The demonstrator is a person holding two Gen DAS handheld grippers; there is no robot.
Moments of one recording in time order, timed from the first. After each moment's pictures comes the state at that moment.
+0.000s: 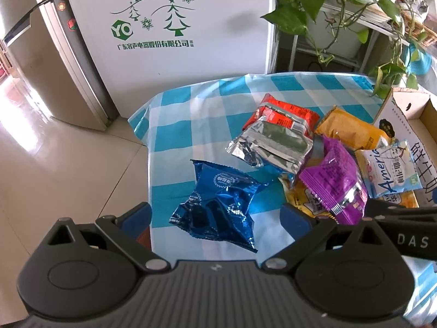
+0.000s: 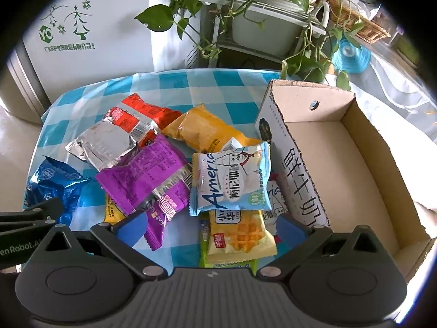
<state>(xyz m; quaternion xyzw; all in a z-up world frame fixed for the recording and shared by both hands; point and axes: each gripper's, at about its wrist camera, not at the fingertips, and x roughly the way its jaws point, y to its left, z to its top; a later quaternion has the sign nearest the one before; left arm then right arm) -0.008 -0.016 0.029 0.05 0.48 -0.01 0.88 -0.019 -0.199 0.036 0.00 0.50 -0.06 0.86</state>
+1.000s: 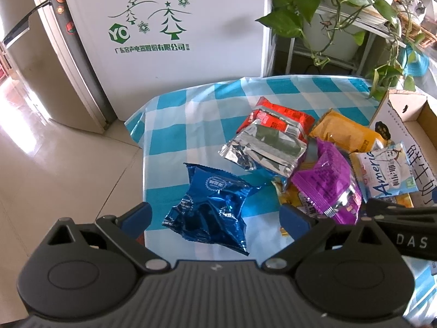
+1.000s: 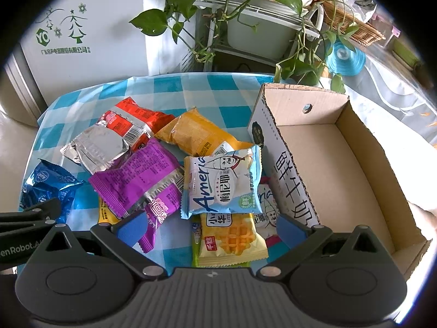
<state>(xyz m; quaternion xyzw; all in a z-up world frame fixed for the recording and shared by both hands) -0.008 -0.022 0.030 0.05 0.47 -0.01 0.88 -0.021 -0.205 0.039 -0.01 0.49 -0.07 0.87</state>
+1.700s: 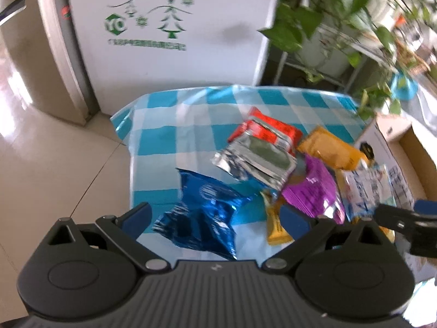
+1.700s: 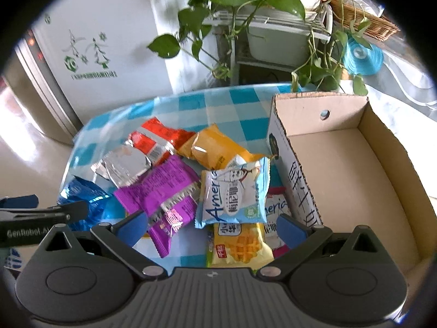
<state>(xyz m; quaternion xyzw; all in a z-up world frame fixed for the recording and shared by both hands) 0.001 0.004 0.036 -0.03 0.47 -0.04 0.88 -0.030 -0.240 0.051 0.06 0.46 0.02 0.89</state>
